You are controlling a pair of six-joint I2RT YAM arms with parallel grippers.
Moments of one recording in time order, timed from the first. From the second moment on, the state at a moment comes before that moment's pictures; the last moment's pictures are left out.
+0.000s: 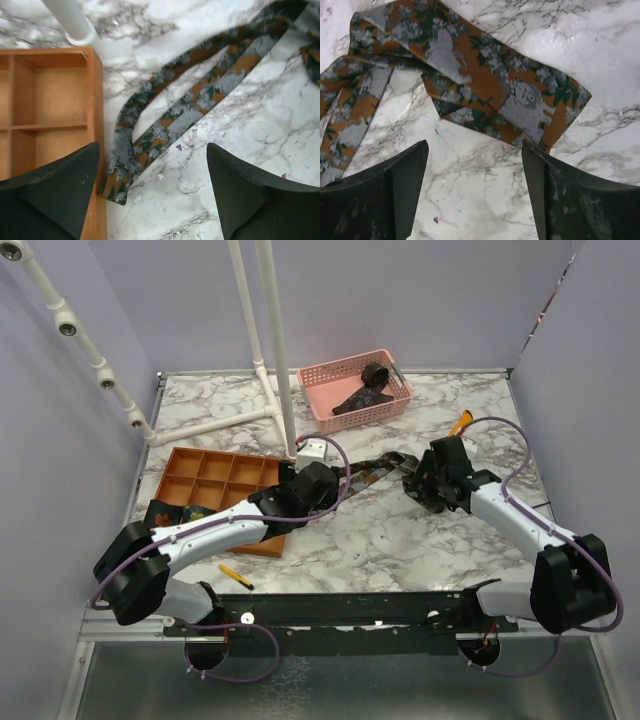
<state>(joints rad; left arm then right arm) -0.93 1.31 0.88 -0.24 -0.57 -0.51 0.31 1.25 0.75 -0.43 0.25 0.66</state>
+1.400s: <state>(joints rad) -0.86 1.68 0.76 0.14 -0.41 -0.68 0.18 1.54 0.94 -0.66 0.34 0.67</state>
